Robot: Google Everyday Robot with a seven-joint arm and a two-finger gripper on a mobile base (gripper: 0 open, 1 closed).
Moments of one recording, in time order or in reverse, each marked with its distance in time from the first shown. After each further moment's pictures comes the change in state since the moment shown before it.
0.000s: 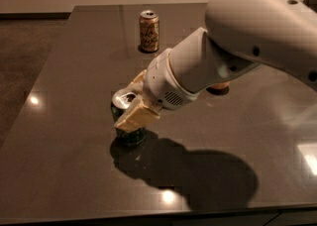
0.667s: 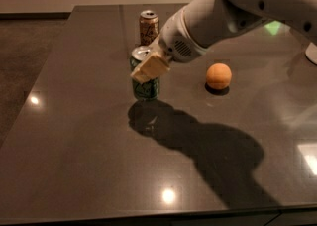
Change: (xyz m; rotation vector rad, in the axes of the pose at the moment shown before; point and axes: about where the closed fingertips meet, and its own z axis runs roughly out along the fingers) arm 0.000 -0.102 -0.036 0.158 0.012 0.154
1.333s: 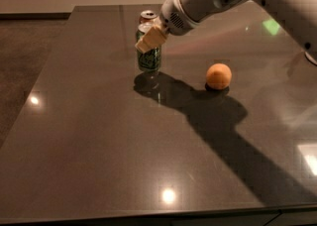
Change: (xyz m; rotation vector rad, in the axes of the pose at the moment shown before) arm -0.007 -0.109 0.022 0.093 0.000 0.106
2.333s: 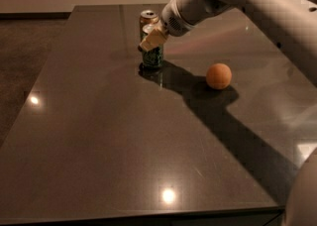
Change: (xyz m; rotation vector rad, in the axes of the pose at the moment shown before) arm 0.012 -0.052 0.041 0.051 0.015 0.007
